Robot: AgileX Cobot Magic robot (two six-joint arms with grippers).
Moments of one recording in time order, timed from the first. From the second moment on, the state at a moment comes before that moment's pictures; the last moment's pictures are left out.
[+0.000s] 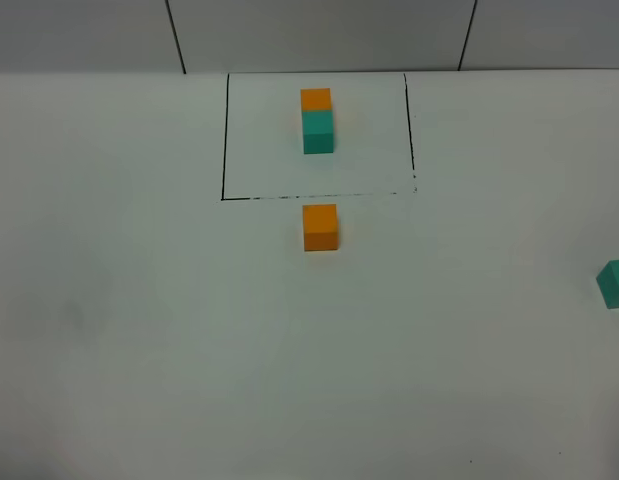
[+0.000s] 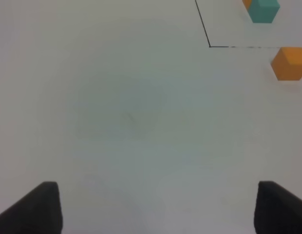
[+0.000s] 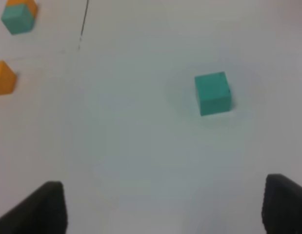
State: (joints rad) left arm -0.05 0.00 -0.50 -0.07 1.06 0.00; right arm 0.07 0.17 -0.50 0.03 1.03 0.15
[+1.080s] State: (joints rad) left arm -0.05 0.00 -0.50 -0.07 1.06 0.00; right arm -0.06 1.54 -0.81 0.12 0.65 -0.22
